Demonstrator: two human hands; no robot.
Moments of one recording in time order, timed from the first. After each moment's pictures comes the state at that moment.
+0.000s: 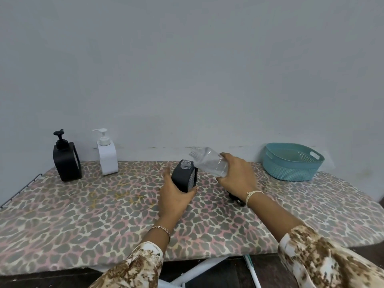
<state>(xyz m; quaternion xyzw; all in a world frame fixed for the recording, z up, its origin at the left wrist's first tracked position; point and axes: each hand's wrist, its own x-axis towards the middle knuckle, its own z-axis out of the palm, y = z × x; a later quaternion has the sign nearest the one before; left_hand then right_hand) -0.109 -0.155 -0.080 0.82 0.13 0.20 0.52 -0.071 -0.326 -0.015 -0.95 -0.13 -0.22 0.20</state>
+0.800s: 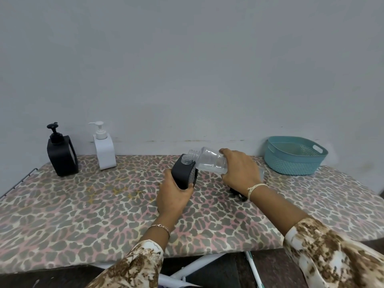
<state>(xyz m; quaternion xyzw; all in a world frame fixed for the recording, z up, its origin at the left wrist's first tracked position) -0.104 -0.152 -0.093 0.85 0.14 0.22 0.45 -0.068 -0.327 -0.012 -0.97 -0.14 -0.20 0.09</state>
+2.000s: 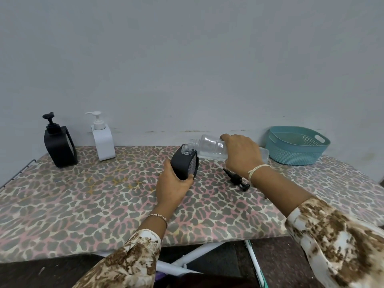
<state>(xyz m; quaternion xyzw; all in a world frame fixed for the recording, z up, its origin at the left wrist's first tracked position) -0.100 -0.145 -0.098 0.85 0.11 0.23 0.46 -0.067 -0.322 0.010 -0.97 -0.15 -0.19 0.01</state>
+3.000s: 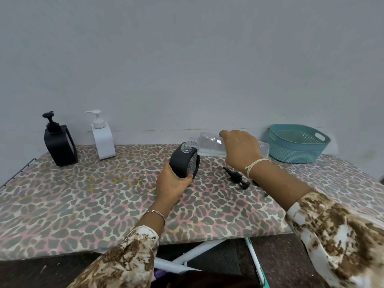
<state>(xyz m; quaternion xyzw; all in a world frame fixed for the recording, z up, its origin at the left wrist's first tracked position) -0.094 -0.140 -0.102 0.83 0.12 0.19 0.52 -0.072 -0.317 0.021 -0.97 -0.16 -0.20 -0.01</state>
